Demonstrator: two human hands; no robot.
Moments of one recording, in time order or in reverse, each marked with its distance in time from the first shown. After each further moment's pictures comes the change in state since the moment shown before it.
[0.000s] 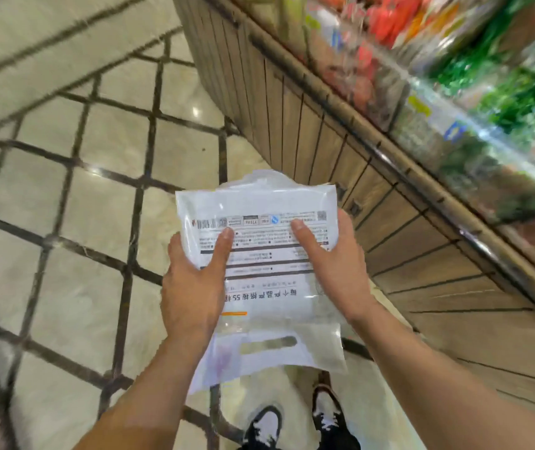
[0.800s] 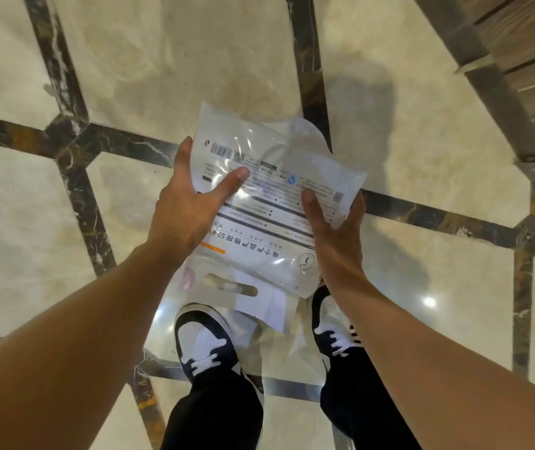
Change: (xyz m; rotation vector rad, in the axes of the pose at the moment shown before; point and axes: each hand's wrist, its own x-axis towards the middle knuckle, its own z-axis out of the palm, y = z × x) left_hand 0.081 -0.457 0.344 0.227 -0.614 -0.051; right_hand 0.001 0.555 0.134 0.064 0.150 0.626
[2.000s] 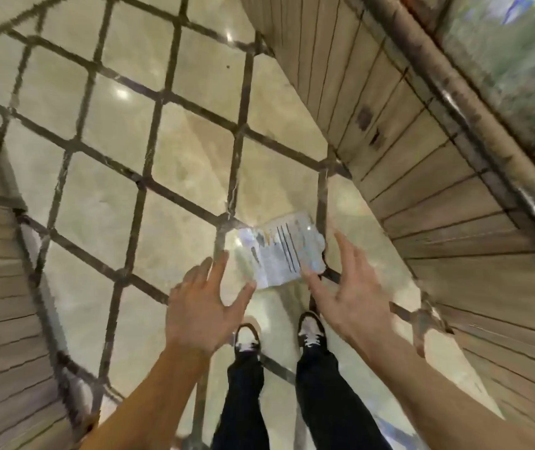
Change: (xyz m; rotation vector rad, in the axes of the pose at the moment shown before) left_hand -0.429 0.265 -0.212 0.570 0.265 -0.086; right_hand -0.351 -0.315 -0.212 -0.879 -0.271 -0.643
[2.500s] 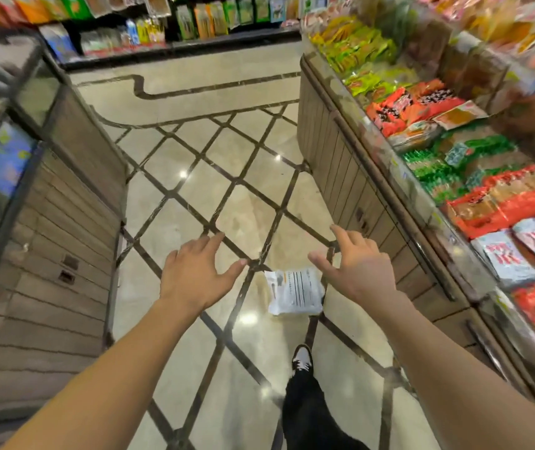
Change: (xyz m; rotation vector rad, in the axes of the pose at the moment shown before) left_hand -0.323 -0.042 -0.176 -0.020 0.388 0.004; right_hand -0.268 -0.107 -0.167 -0.467 0.192 -0.385
